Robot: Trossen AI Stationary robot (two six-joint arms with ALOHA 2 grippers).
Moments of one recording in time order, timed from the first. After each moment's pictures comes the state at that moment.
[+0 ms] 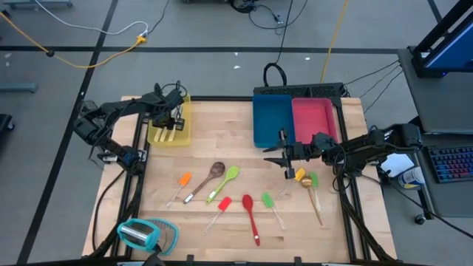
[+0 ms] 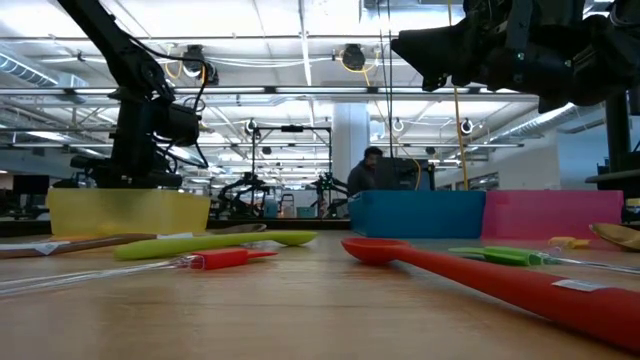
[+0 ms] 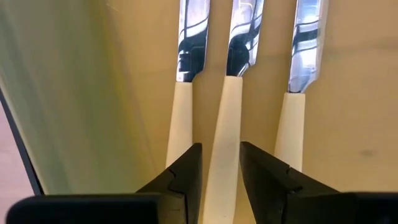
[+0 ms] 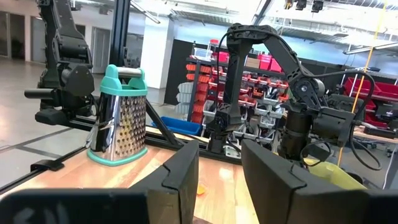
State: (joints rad) left arm 0.93 1.50 0.79 -0.86 -0.19 -0.51; right arm -0.09 1.32 0.30 1.22 -0.26 -0.12
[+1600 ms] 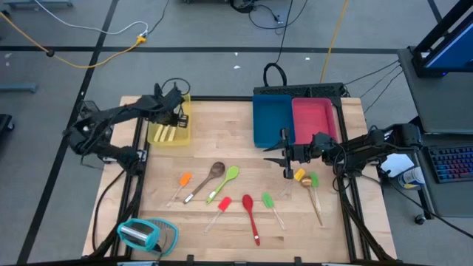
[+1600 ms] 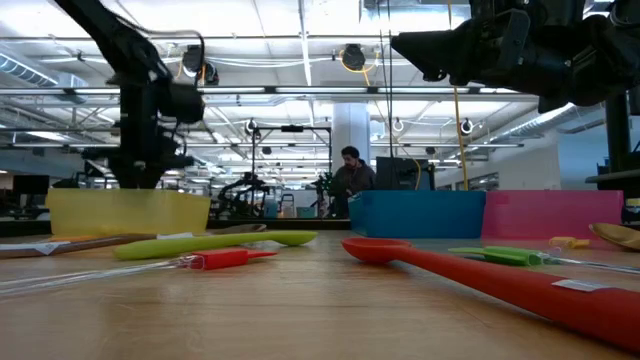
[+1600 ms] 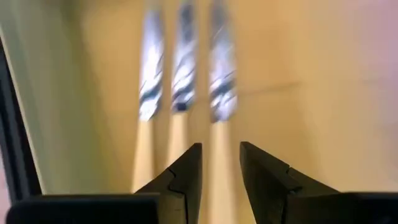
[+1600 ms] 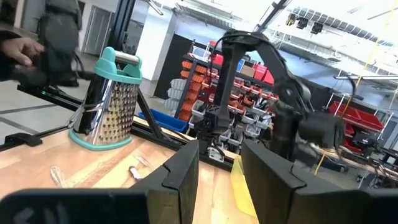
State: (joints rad) left arm 0.82 1.35 0.79 -0.77 -0.22 -0.54; right arm -0.09 1.32 0.30 1.23 -0.26 -0.30
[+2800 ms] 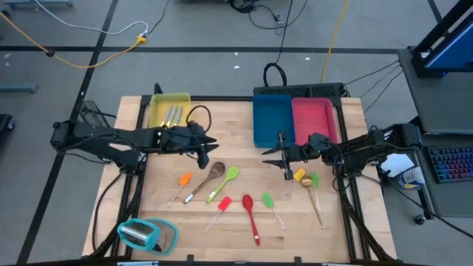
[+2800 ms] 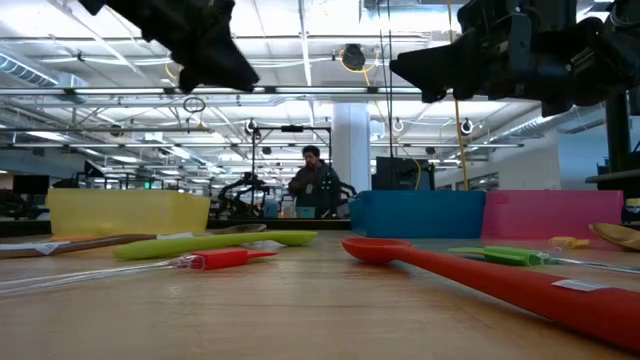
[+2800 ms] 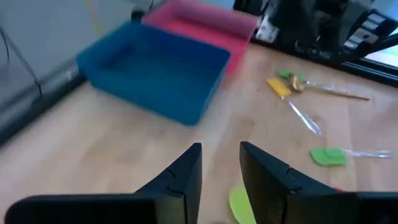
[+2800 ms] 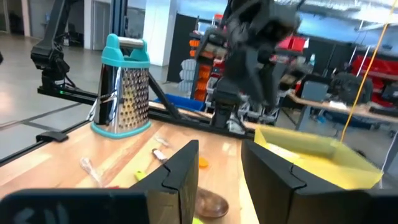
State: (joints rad) left arm 0.01 1.15 0.79 -0.14 -0.25 -0.30; right arm -0.09 1.32 0.30 1.11 -0.26 -0.14
